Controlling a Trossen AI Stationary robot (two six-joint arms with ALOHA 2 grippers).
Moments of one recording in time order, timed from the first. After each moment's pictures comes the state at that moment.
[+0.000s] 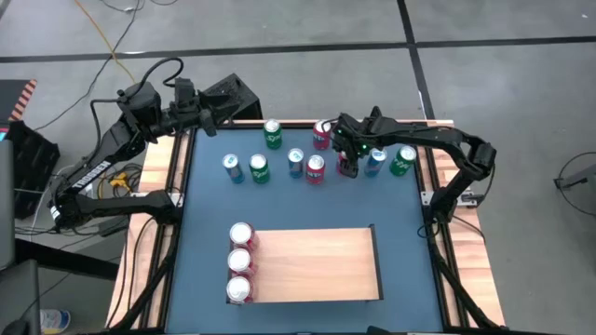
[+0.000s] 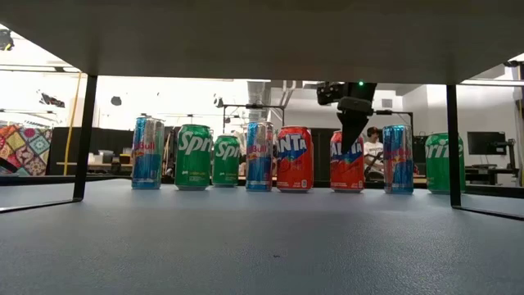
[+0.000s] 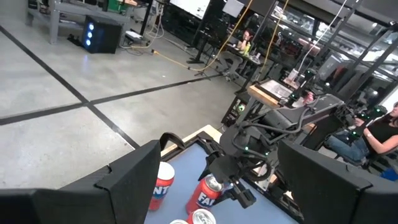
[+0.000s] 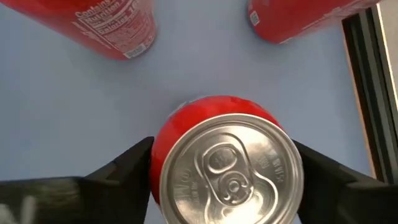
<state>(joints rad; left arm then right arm) 0.64 0.92 1.20 -0.27 0.12 -0.44 -0.51 1.64 1.19 -0.78 0.10 -0.23</state>
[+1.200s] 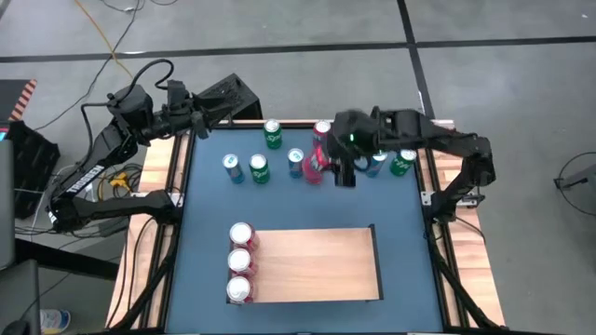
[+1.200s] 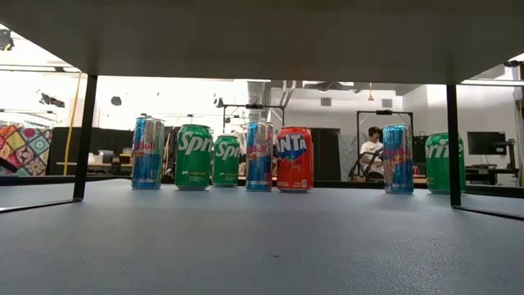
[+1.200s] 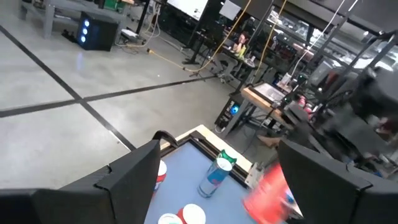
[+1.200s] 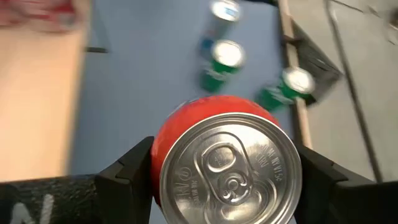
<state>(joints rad) 0.64 0.86 1.20 -0.32 0.13 -0.49 -0.06 1.63 1.99 -1.18 0.16 -0.17</state>
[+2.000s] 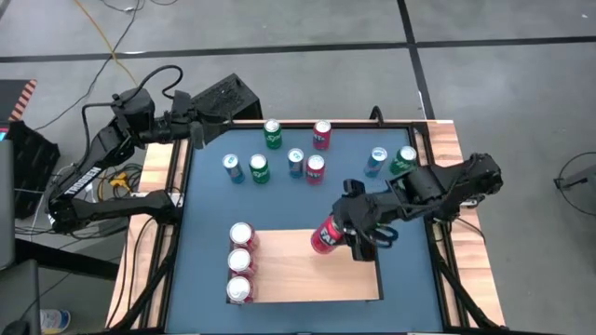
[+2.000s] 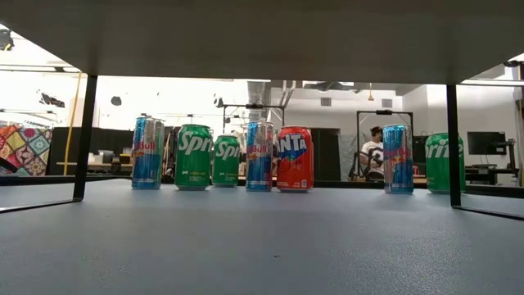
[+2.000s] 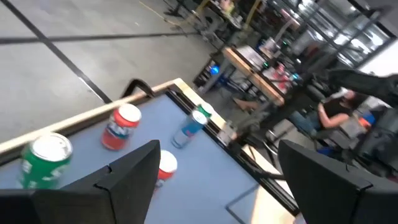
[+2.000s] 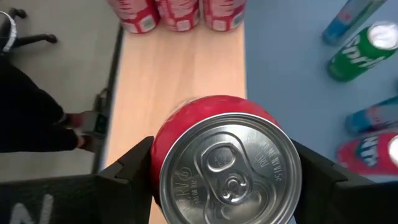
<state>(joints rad) 0.64 0.84 1.20 -0.47 0.31 -0.61 0.39 1.64 1.99 -1.23 0.16 0.32</state>
